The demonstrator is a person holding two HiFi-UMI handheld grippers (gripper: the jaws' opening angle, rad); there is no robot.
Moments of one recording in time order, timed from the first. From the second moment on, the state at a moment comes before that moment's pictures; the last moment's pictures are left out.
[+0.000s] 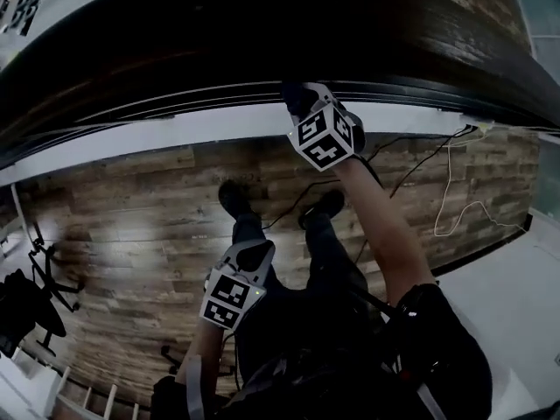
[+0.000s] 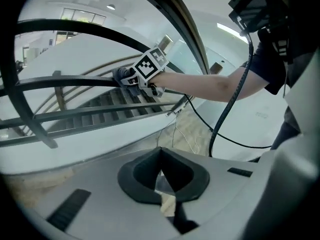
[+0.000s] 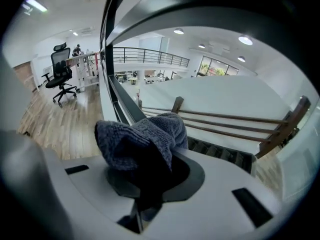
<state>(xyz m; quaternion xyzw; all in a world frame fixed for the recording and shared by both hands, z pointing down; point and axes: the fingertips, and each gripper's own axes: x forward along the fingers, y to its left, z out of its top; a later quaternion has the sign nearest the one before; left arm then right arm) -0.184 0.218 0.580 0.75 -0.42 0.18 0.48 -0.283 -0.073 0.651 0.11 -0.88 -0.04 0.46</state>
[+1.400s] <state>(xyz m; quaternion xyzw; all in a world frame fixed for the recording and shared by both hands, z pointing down) 0.197 -0.099 0.530 0.85 -0.18 0.36 0.33 0.435 -0.467 0.610 0.42 -0.72 0.11 0.54</state>
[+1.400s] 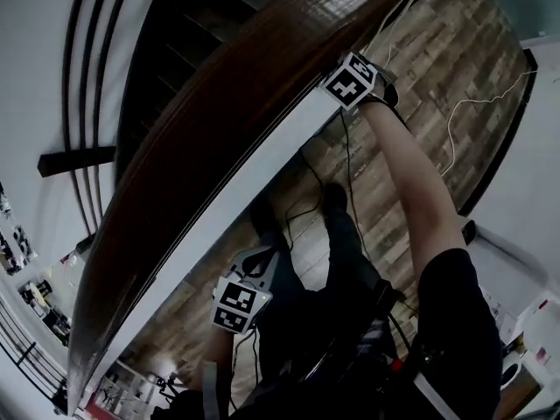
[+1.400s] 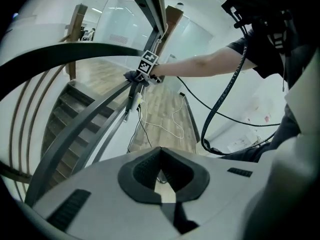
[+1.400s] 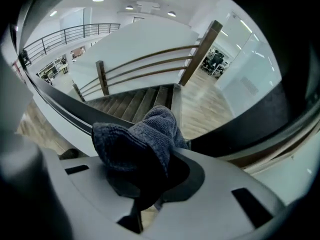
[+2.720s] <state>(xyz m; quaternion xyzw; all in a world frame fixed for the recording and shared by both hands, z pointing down) 0.242 -0.086 0.295 0.82 -0.51 0.21 0.17 0.277 -0.173 0.313 0.06 -0.97 0.19 0.16</state>
